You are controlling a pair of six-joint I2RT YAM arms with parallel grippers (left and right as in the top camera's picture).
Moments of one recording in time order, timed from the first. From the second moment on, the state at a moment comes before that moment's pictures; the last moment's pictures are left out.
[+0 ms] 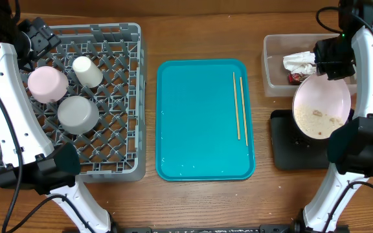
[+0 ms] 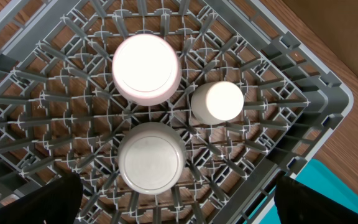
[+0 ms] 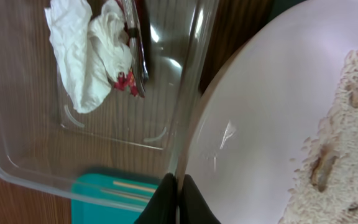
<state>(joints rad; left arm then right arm) 0.29 2.06 2.63 -1.69 -0.09 -0.47 -0.16 2.13 2.23 -1.58 -0.01 1.21</state>
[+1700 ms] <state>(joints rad) 0.29 2.06 2.63 -1.69 -0.09 -0.47 -0.33 2.13 2.21 -1.60 -0.49 0.94</state>
